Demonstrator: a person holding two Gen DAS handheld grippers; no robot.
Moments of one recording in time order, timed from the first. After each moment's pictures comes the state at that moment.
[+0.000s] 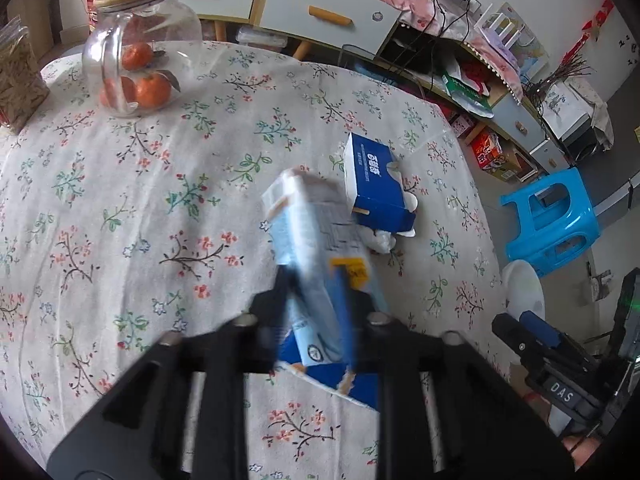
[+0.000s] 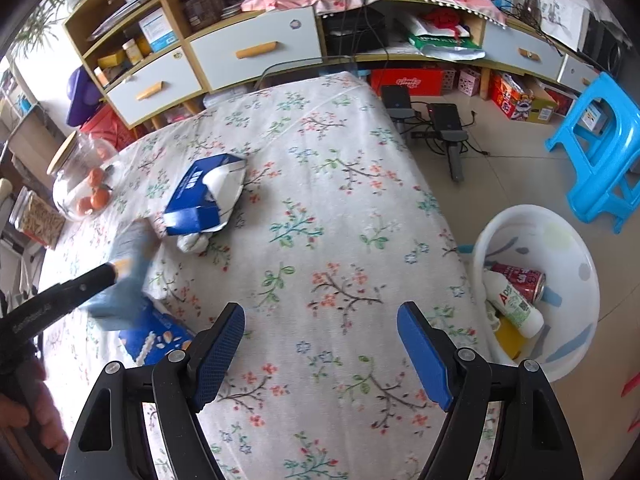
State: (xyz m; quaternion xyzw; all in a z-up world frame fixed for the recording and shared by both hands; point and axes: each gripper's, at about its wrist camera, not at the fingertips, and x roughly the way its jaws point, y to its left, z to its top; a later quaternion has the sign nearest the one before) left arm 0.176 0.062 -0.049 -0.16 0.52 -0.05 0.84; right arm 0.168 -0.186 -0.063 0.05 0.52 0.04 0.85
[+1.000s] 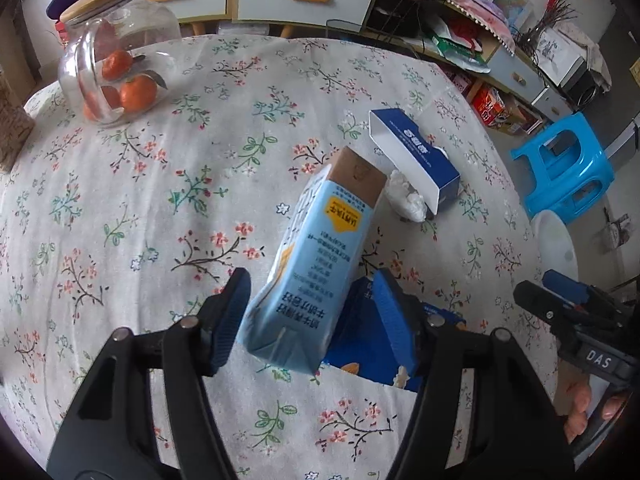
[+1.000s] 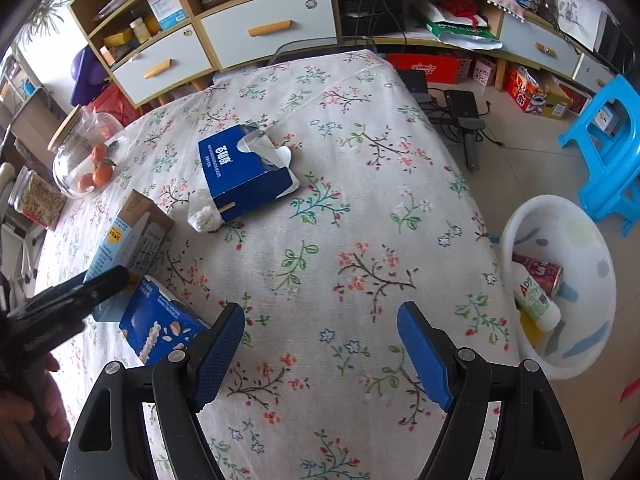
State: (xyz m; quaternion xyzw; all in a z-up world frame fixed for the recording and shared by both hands) left arm 0.183 0.052 -0.074 -0.07 0.54 -0.07 0.84; right arm 0.170 -0.177 -0.080 0.04 0.54 0.05 0.84
